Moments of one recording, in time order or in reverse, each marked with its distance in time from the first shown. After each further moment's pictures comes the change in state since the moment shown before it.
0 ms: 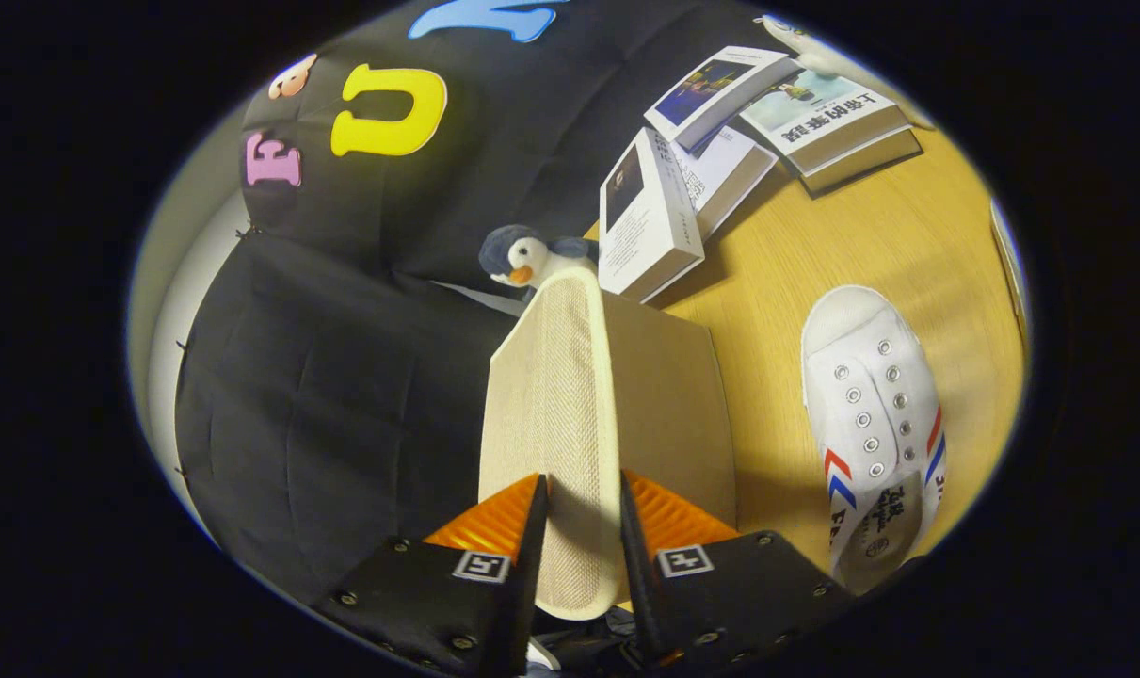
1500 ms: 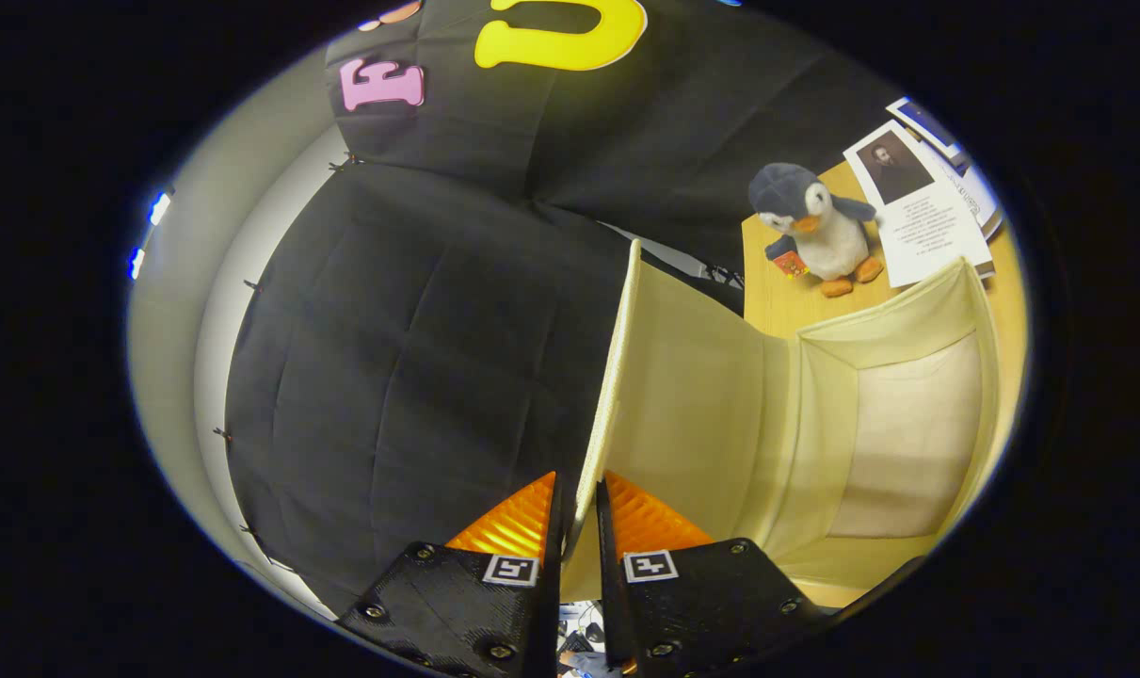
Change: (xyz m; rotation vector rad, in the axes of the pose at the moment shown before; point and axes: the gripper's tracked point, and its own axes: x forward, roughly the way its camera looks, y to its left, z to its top) arm 0.079 0.268 -0.065 -0.150 0.215 0.287
